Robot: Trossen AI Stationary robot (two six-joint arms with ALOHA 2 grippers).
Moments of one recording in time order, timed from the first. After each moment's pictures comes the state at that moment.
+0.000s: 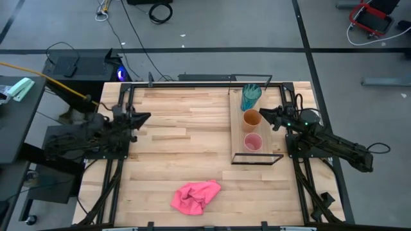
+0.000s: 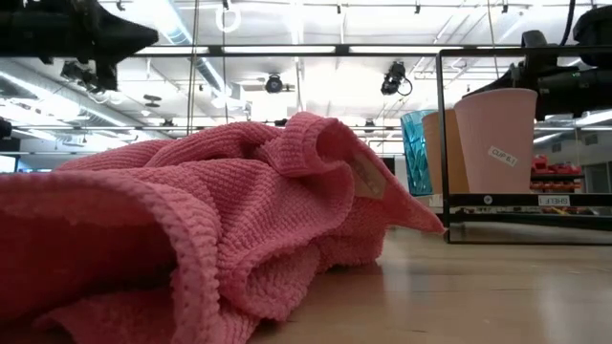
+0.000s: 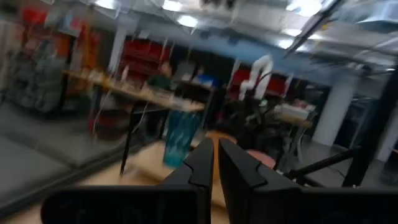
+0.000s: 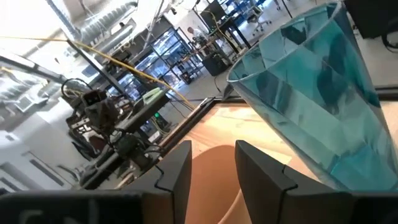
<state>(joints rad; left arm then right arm) 0.14 0.01 0.20 -0.01 -0.20 -0.26 -0.49 0.00 0.03 -0.01 -0.05 0.69</state>
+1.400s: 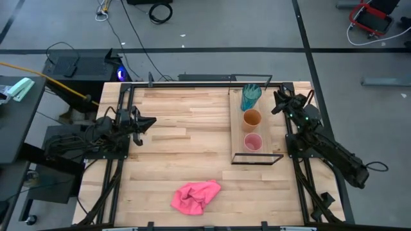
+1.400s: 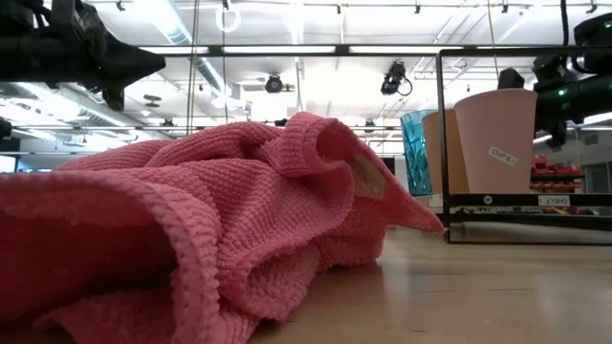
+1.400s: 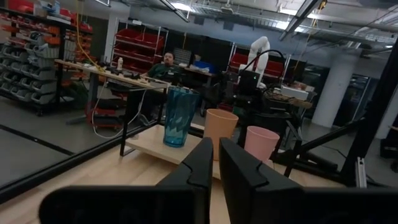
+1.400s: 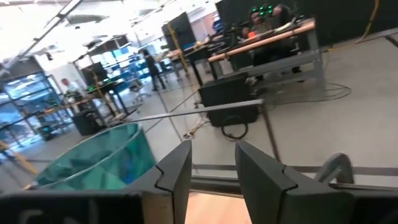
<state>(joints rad) 0.14 0.01 0.07 0.10 -0.16 -0.21 -0.82 0.00 0.03 0.01 0.23 0.36</state>
